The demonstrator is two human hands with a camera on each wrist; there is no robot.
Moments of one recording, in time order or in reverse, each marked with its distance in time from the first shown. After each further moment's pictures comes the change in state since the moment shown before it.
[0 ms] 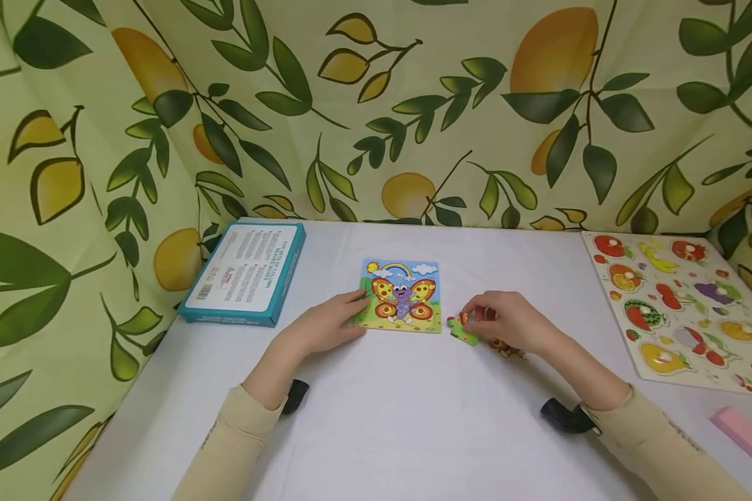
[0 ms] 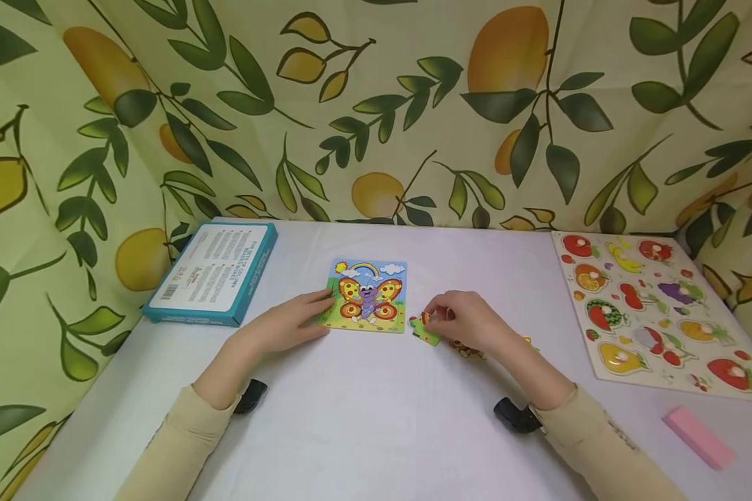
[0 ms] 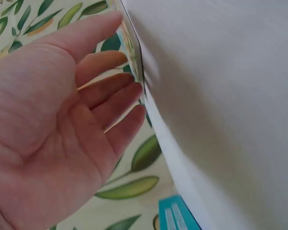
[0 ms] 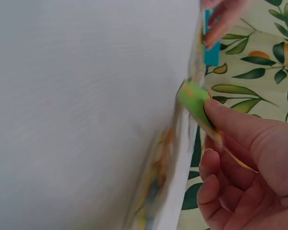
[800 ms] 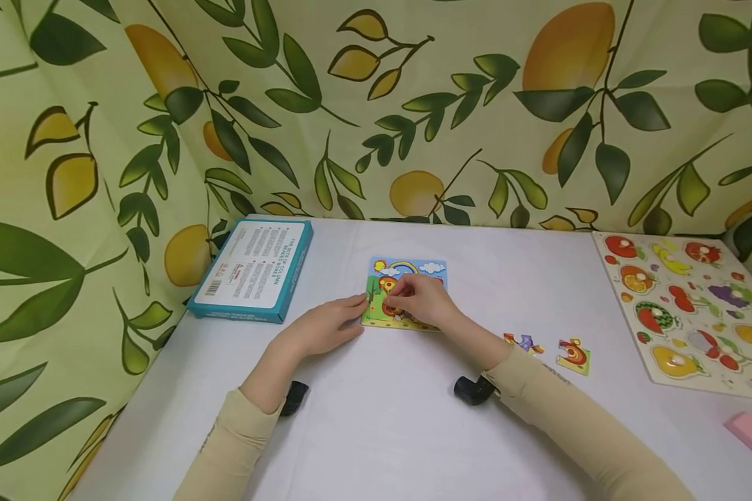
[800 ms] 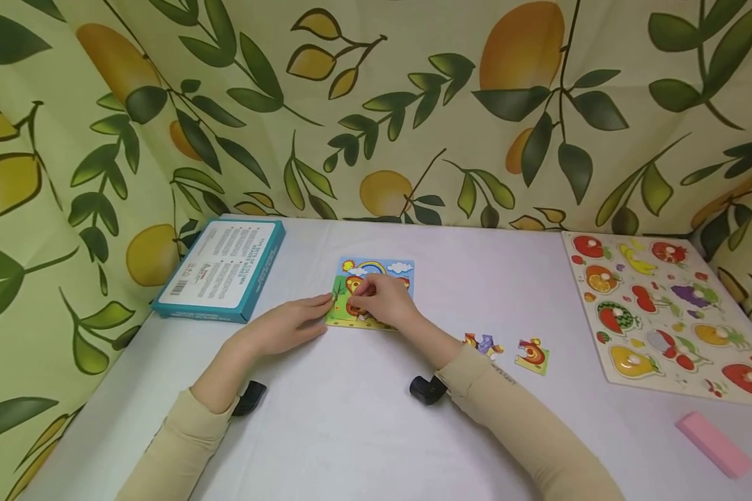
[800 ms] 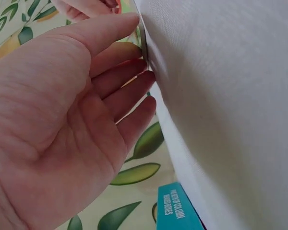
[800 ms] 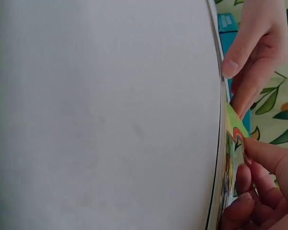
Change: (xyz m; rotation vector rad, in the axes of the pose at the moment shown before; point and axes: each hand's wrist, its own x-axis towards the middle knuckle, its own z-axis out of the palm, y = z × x) left_hand -0.013 -0.013 0.000 -0.018 0.019 0.044; right_hand 0.098 -0.065 0.071 0.301 0.084 0.170
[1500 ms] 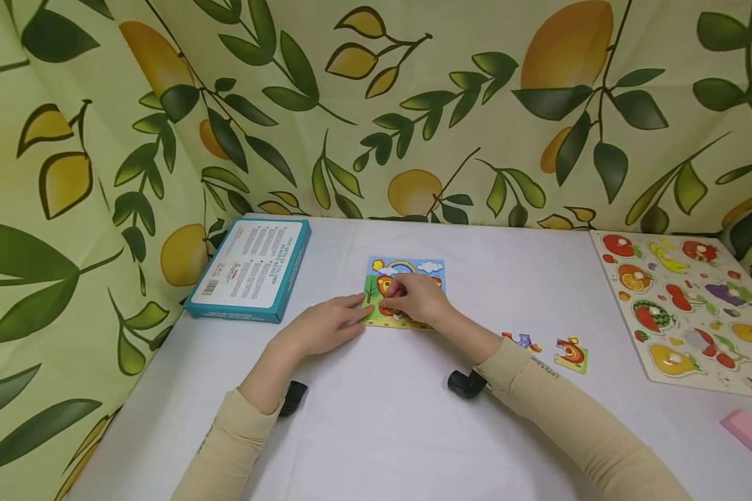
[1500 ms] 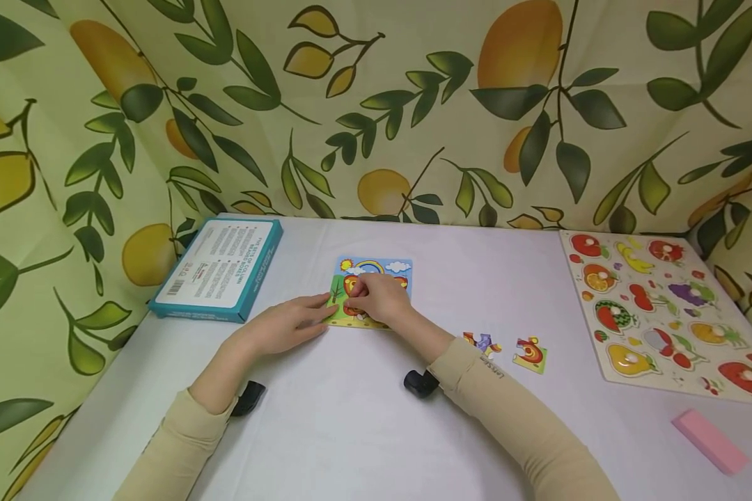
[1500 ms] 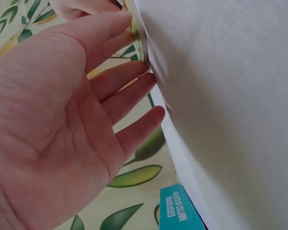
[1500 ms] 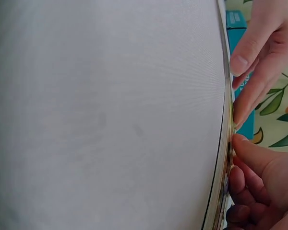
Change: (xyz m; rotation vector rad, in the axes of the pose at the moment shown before) left_hand 0.001 0.001 0.000 0.041 0.007 0.033; right_hand 0.009 -0.006 0.003 -0.210 -0.044 0.008
